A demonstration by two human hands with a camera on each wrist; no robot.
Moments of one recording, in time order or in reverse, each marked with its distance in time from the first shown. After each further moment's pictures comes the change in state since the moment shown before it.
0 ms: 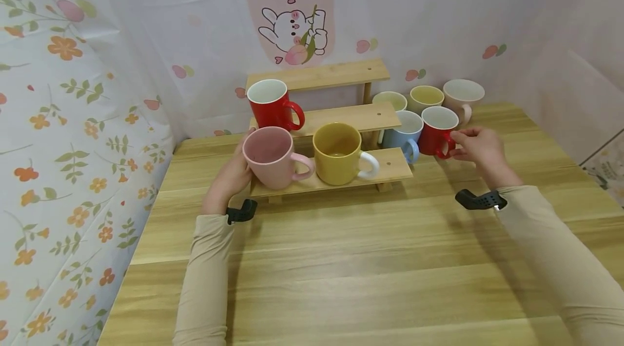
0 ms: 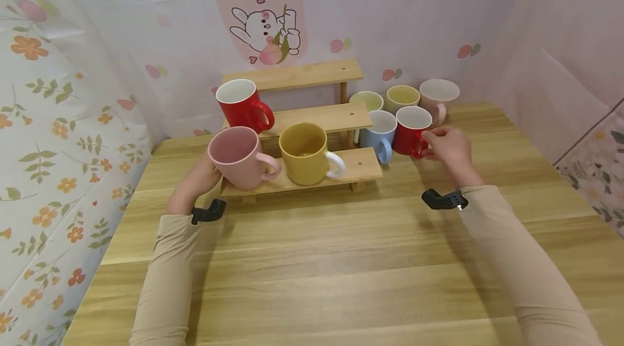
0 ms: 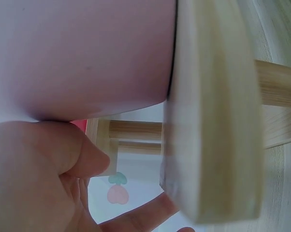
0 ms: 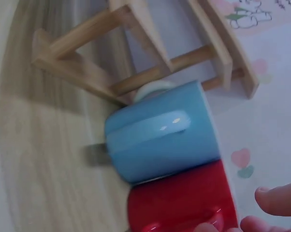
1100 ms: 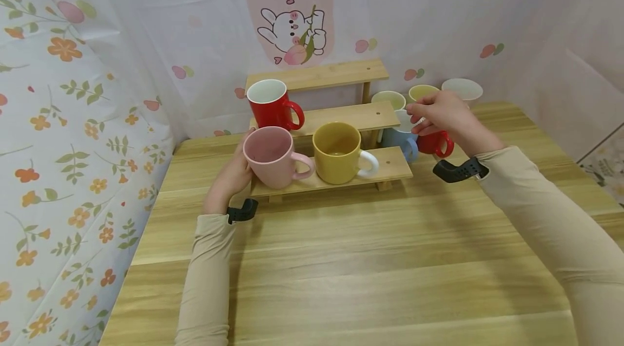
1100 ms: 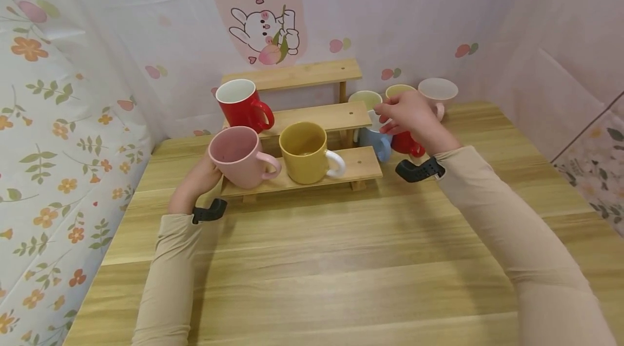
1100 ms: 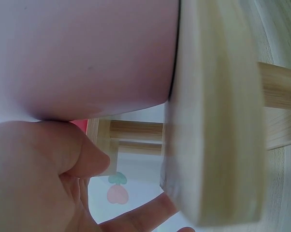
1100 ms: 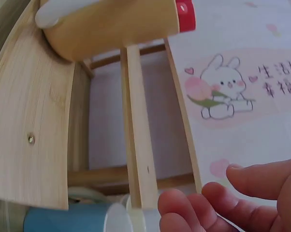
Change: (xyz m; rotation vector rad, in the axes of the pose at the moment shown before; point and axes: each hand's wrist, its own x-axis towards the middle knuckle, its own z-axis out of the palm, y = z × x) left_hand 0.000 0.001 0.001 -0.031 0.013 0.023; right_hand -0.004 -0.103 0.037 -0.279 -0.276 -0.105
